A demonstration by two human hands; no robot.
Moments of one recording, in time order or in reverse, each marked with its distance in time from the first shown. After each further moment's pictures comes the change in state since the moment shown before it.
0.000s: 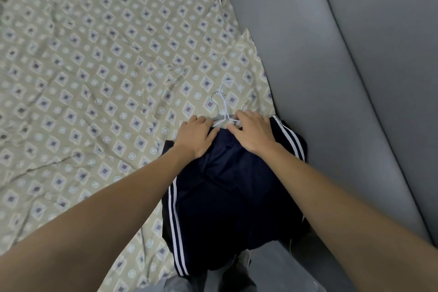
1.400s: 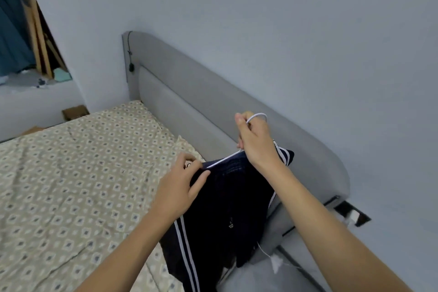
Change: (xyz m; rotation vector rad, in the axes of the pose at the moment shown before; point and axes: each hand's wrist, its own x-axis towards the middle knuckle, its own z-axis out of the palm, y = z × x) left_hand -0.447 0.164 -0.261 -0.232 0.600 0.680; right_hand -0.510 -0.217 -0.311 0.757 0.992 0.033
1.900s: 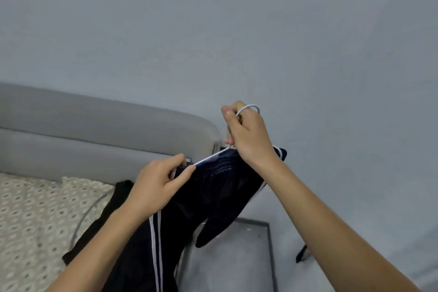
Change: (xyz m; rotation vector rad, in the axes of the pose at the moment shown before) left_hand -0.045 0.173 -0.028 -0.349 -0.406 0.520; right_hand -0.241 -0.109 -0.177 -0.237 0.526 0.138
